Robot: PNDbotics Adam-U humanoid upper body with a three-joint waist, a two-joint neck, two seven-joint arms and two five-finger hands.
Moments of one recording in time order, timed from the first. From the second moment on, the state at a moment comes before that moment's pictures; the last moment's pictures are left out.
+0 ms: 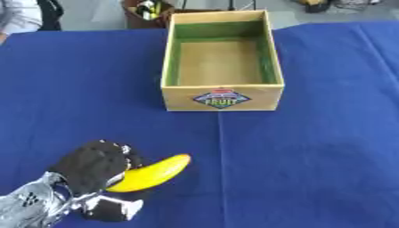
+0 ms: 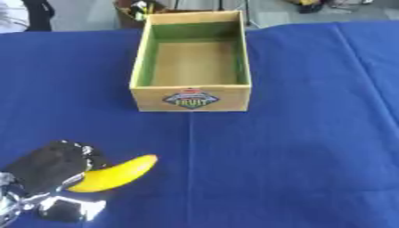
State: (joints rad) left arm -0.44 0.83 -0.58 -1.99 -0.97 0.23 -0.39; right arm -0.04 -0.36 -0.10 -1.98 0.23 -0.47 -0.53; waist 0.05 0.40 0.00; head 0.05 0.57
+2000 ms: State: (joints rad) left arm -0.65 0.93 -0.45 -1.99 -0.93 0.13 -0.23; right arm -0.03 -0.37 -0.10 -1.98 0.22 -0.47 -0.54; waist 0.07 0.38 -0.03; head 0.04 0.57
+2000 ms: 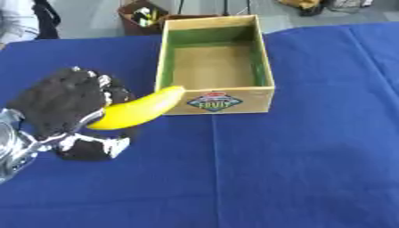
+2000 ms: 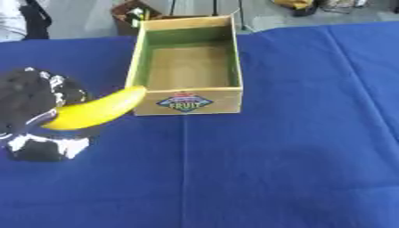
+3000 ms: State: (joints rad) left arm -0.94 0.80 -0.44 -1.97 -0.88 0.16 -0.43; right arm -0.03 -0.38 -0.09 -1.98 0.20 -0.47 -0.52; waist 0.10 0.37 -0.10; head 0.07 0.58
